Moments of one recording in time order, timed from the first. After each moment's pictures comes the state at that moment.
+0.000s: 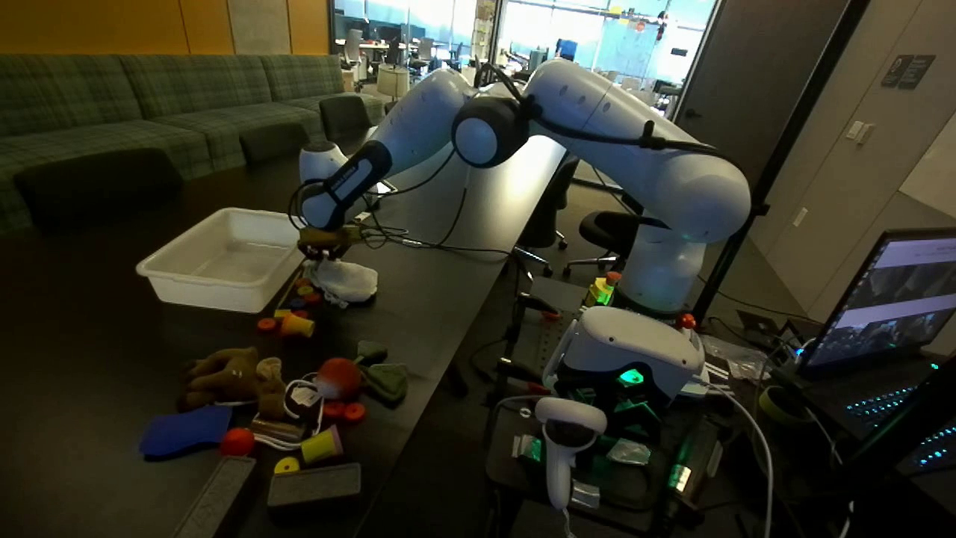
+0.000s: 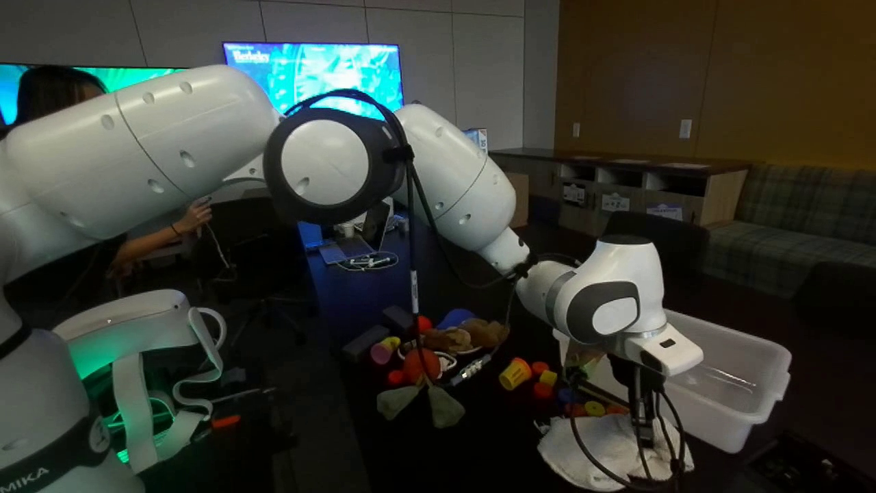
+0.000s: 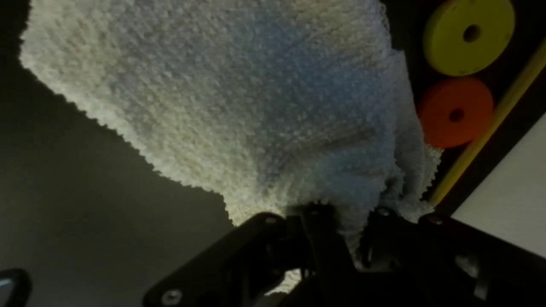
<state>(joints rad) -0.04 1.21 -0.16 -1.16 0.01 2.51 0.78</state>
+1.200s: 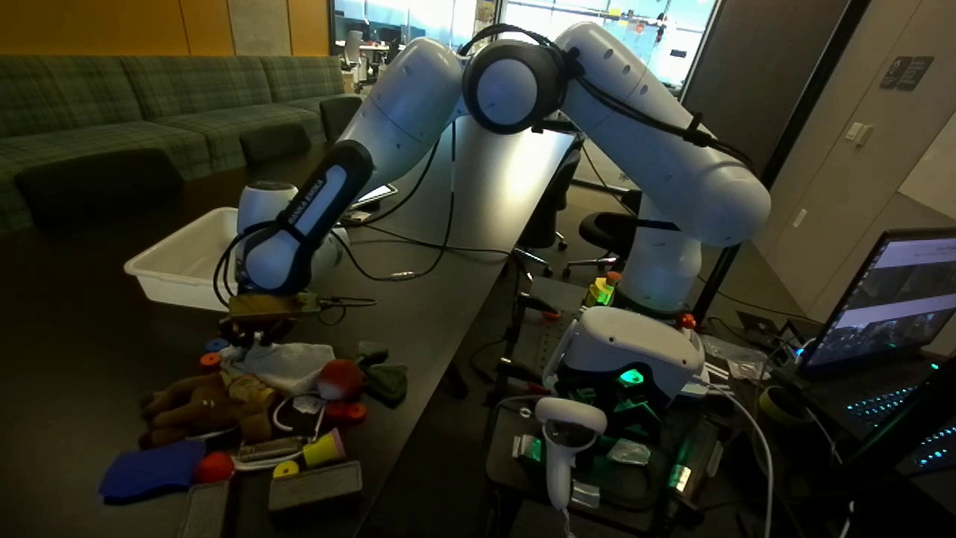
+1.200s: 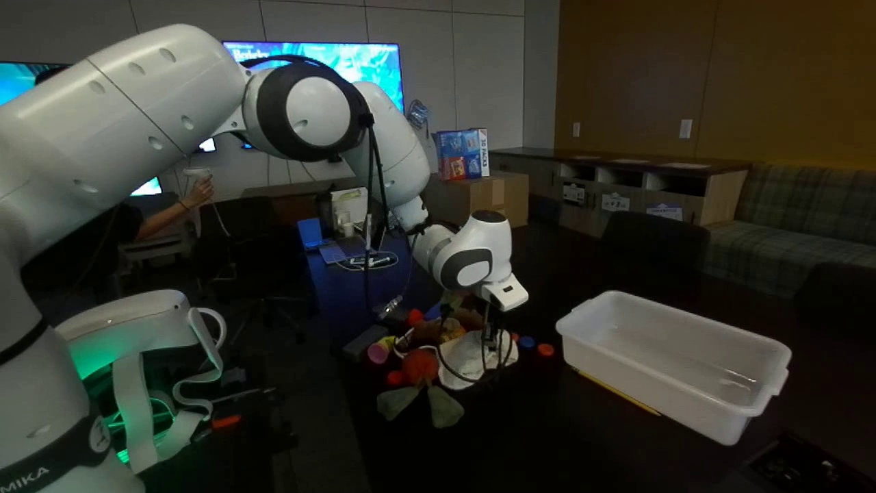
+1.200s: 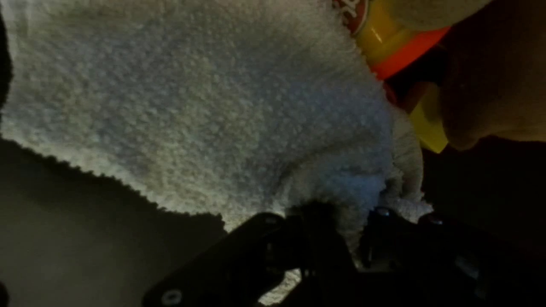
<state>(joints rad) 0.24 1.01 0.05 -1.57 0.19 2.74 0.78</state>
